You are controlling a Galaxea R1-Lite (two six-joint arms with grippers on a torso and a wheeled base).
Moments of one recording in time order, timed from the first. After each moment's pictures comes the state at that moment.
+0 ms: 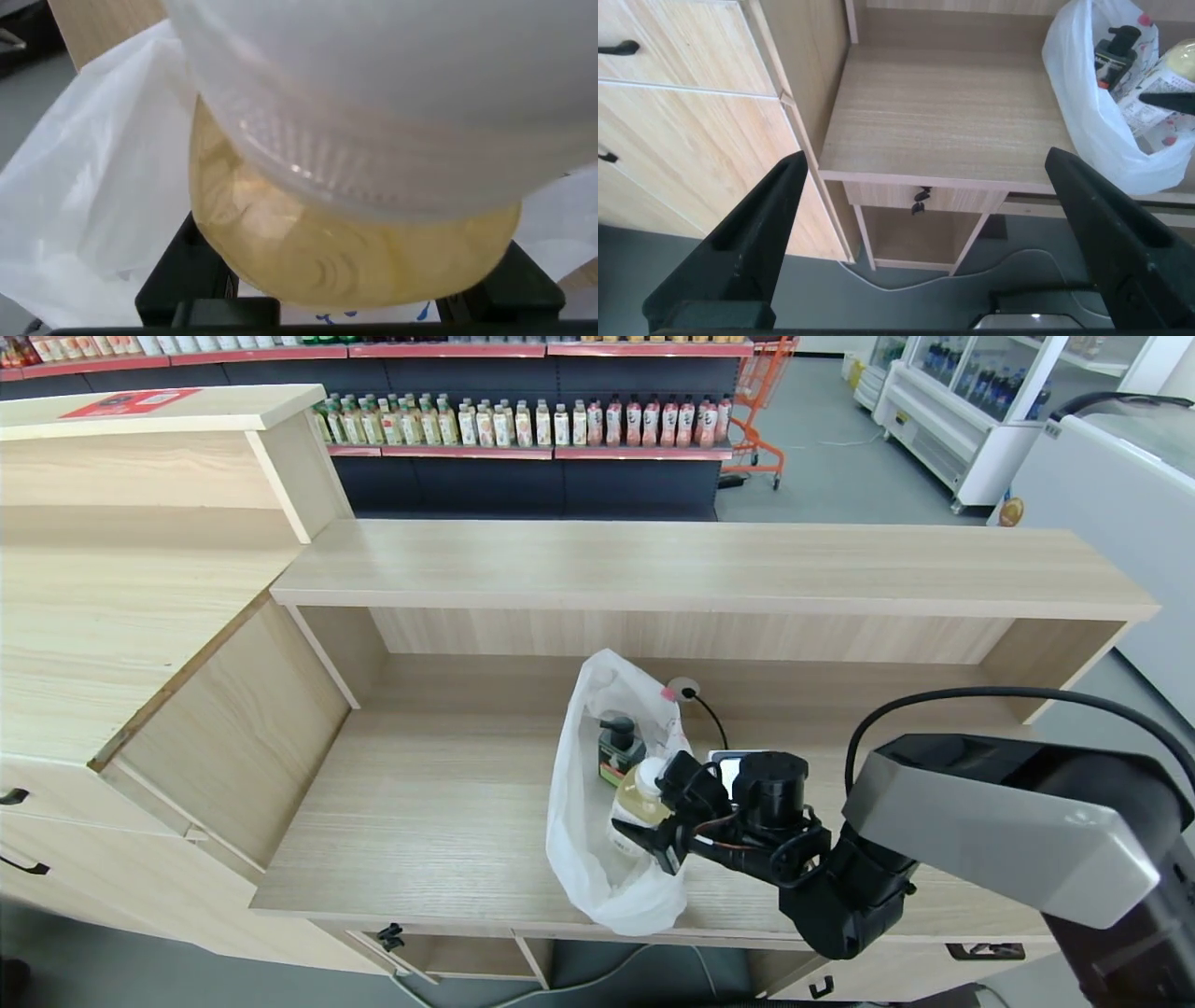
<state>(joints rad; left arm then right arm) 0.00 0.00 0.00 0.00 0.02 0.00 0.54 2.44 -0.94 -1.30 0.36 -0.38</state>
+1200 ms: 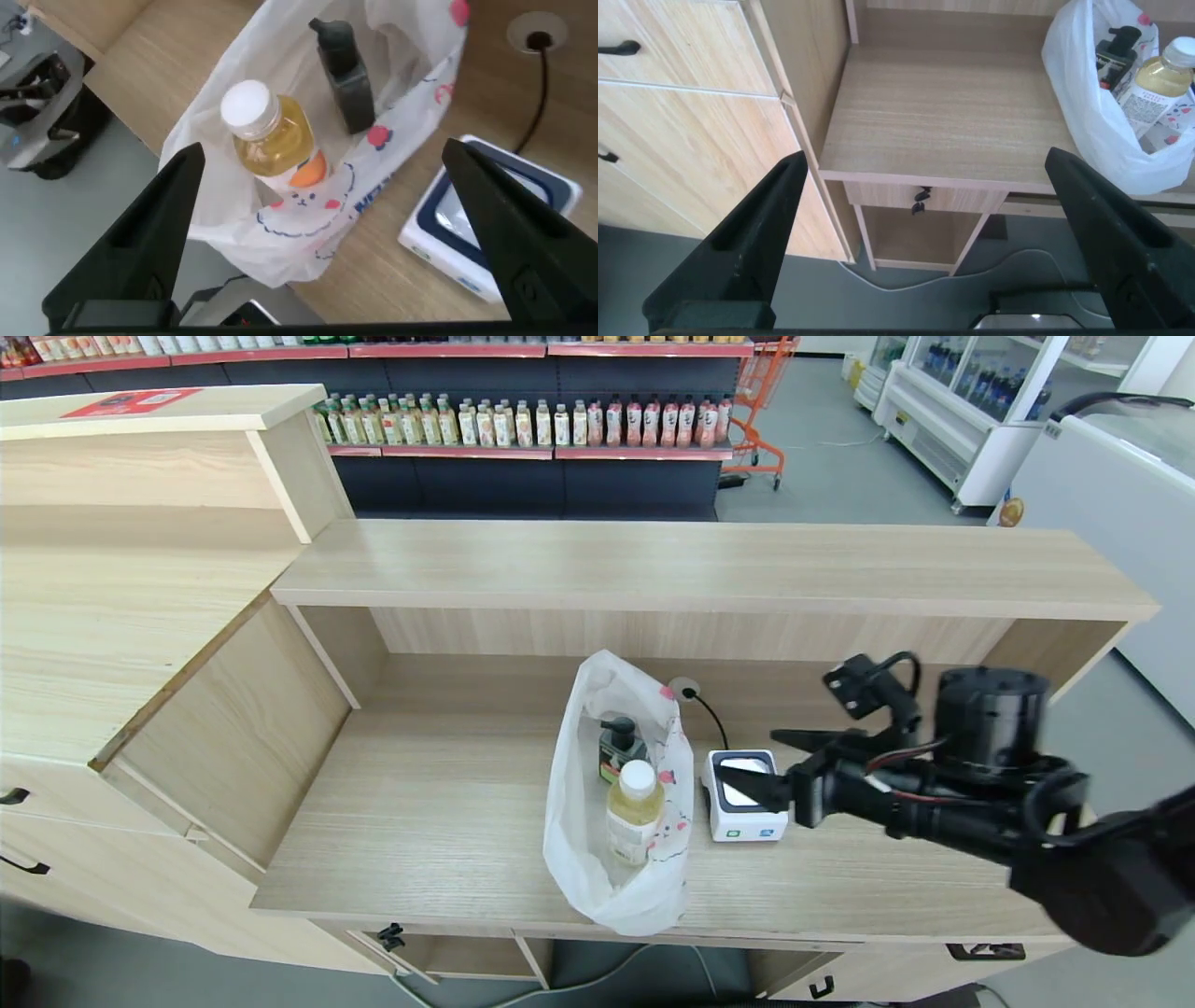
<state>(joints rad) 0.00 0.00 0.00 0.00 0.02 0.00 0.37 1.77 -0.61 -0.92 0.33 -0.03</state>
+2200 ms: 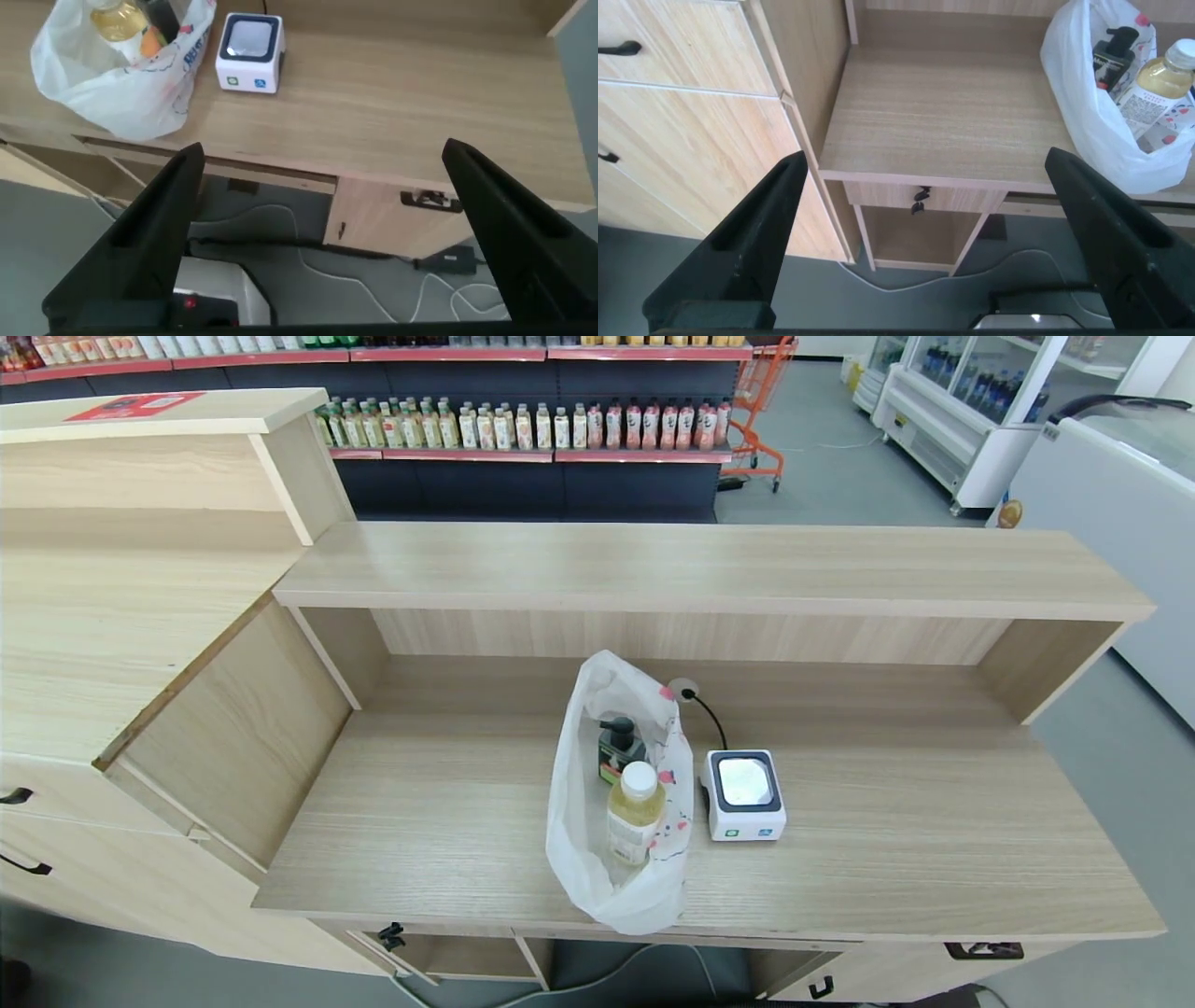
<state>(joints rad) 0.00 0.00 0.00 0.00 0.02 0.00 0.00 0.10 -0.01 -0.02 0.11 -0.11</state>
